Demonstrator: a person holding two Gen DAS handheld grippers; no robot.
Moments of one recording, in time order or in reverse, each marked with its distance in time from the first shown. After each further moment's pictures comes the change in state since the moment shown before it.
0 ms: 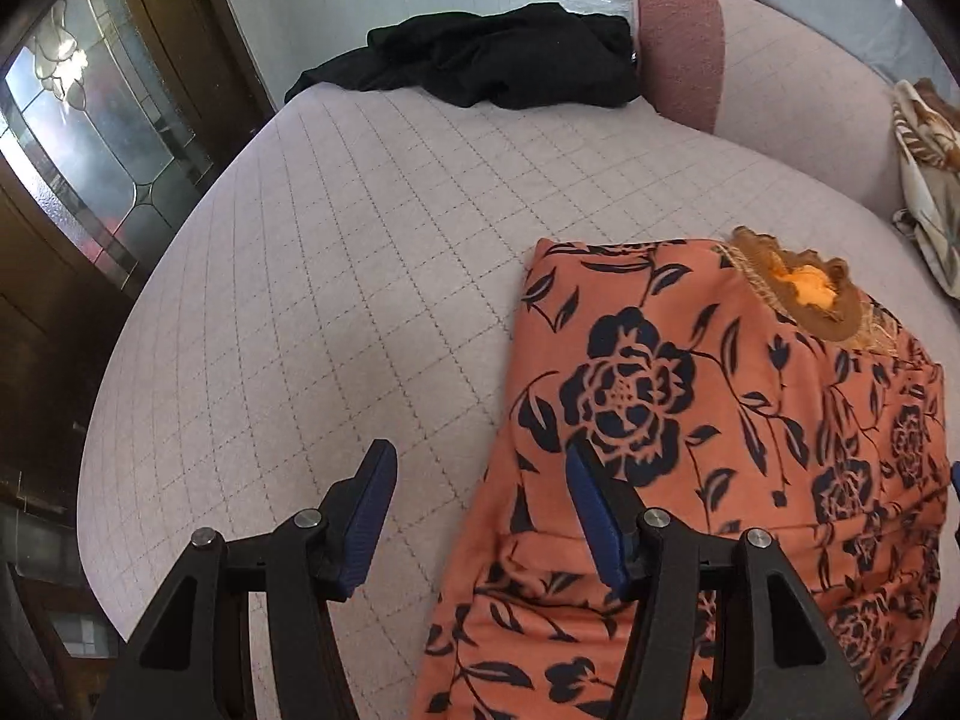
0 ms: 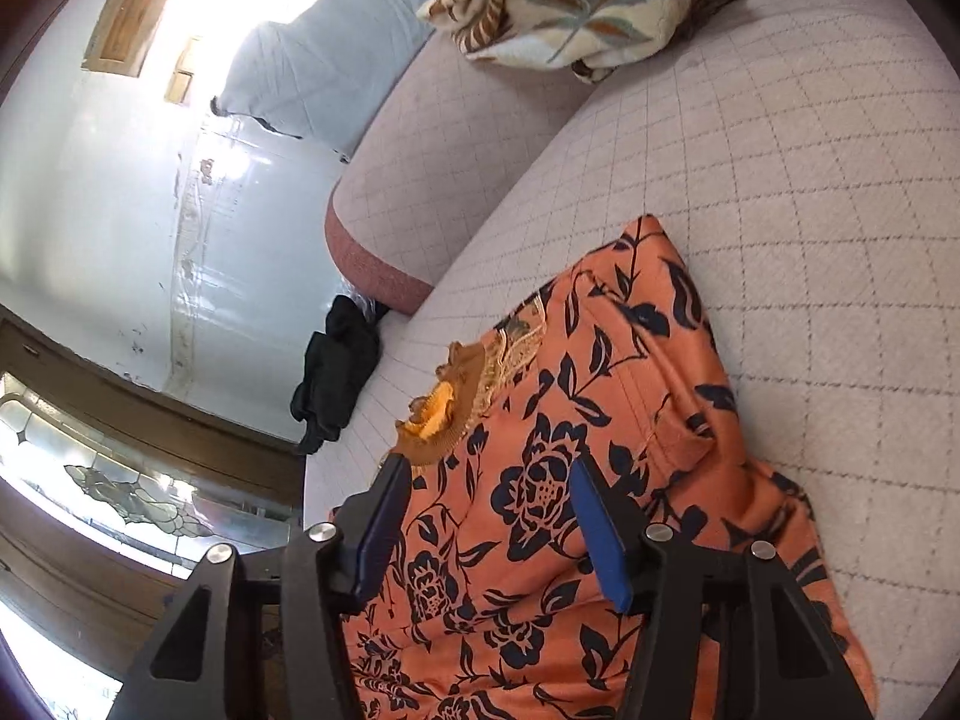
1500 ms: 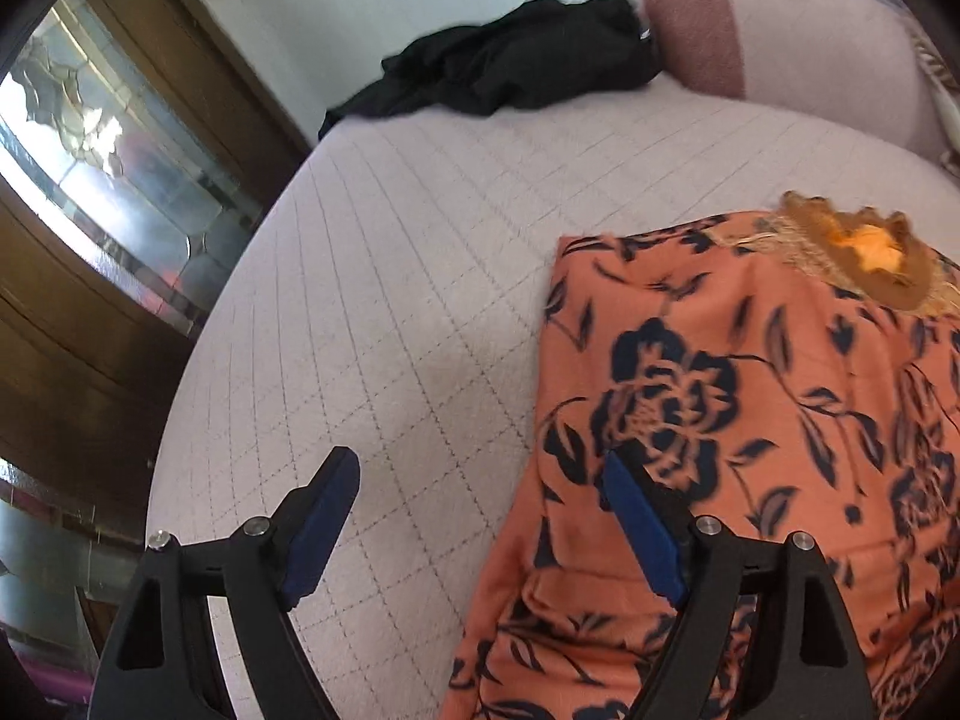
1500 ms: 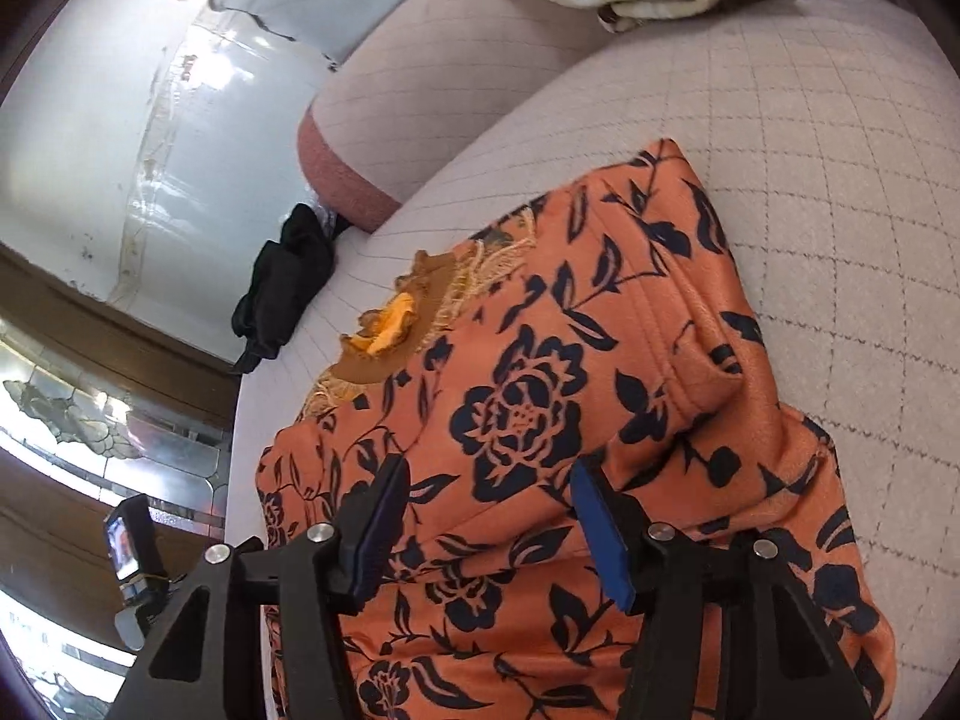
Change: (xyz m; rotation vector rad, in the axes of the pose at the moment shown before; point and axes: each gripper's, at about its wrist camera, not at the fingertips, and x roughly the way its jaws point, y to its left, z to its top) left arm 0.011 -0.035 -0.005 0.110 -0.052 0.226; right arm 0.033 0.023 -0.028 -0.154 0.120 -0.151
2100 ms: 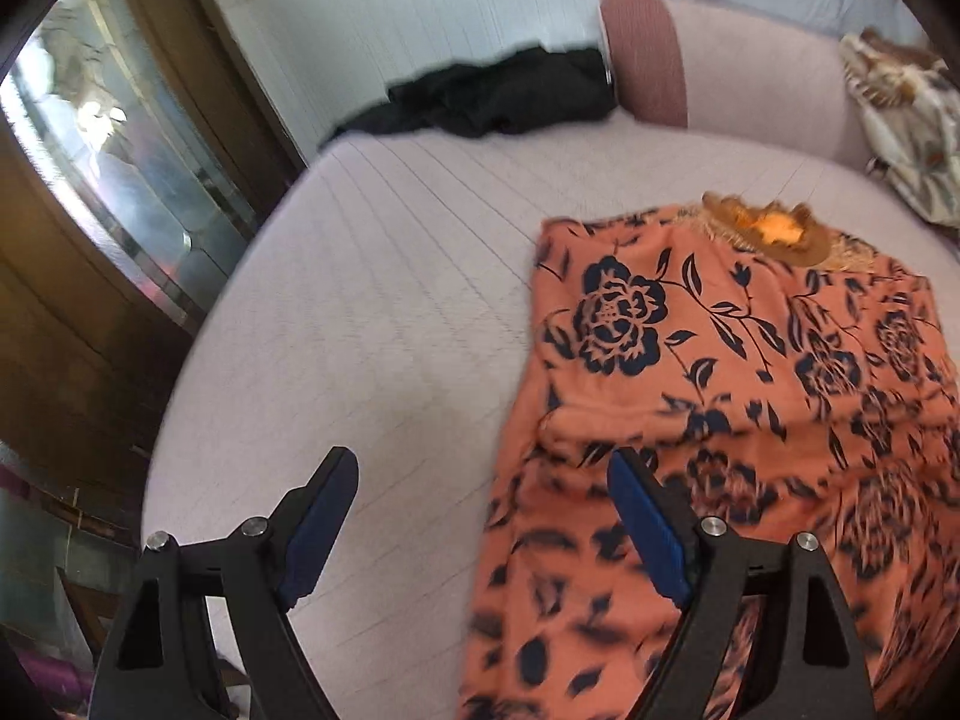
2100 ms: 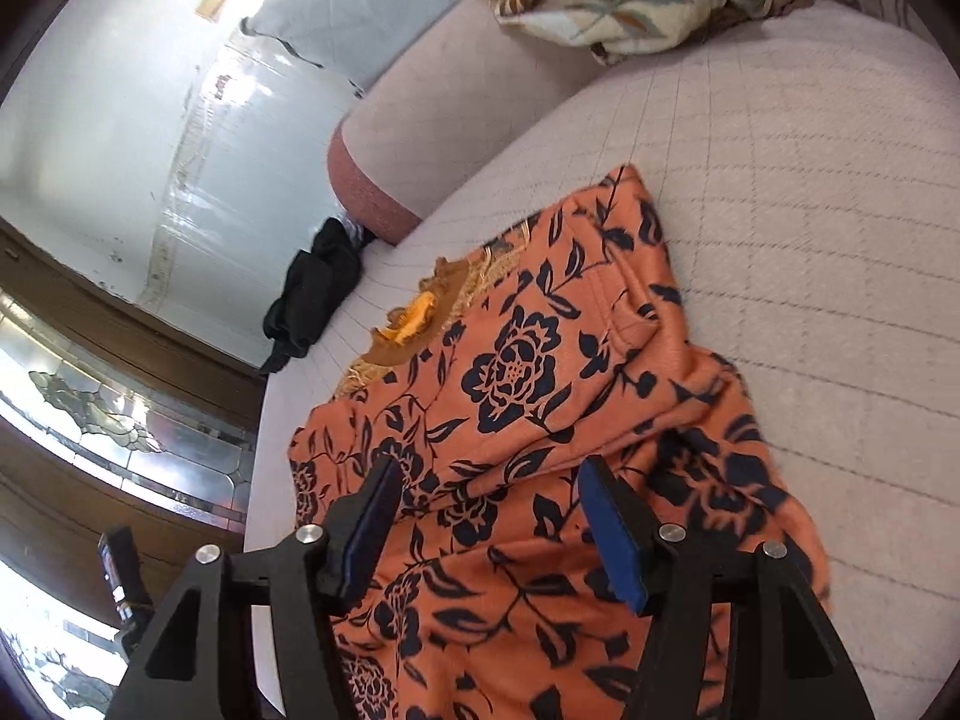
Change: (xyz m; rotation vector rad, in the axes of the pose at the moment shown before) left arm -0.087 0.053 -0.080 -0.018 -0.106 -0.110; right arm -0.074 -0.017 -0.034 -0.012 -0.056 0.044
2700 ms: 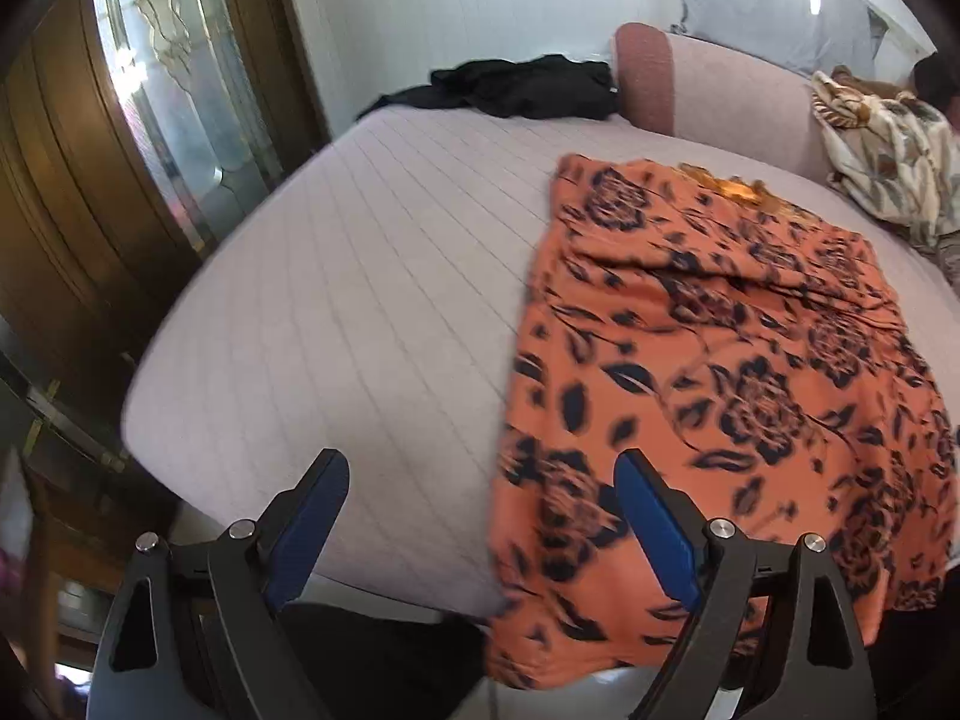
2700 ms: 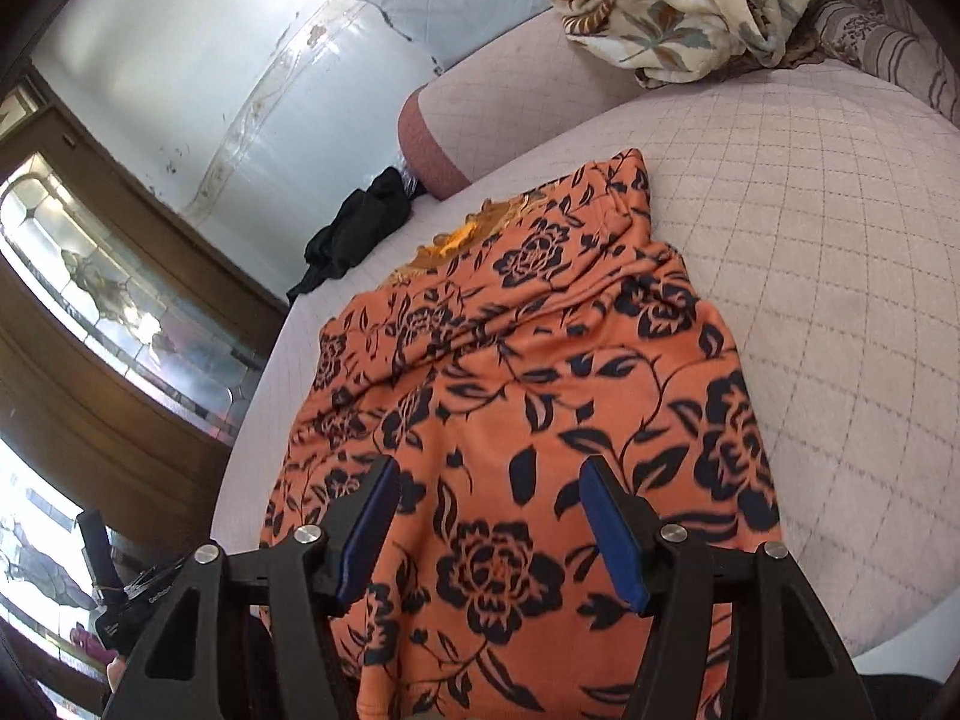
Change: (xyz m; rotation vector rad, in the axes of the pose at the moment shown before) left arm -0.035 0.034 -0.126 -0.116 -0.036 -0.117; right arm -0.082 0.006 -0.103 -0.196 0.013 0.001
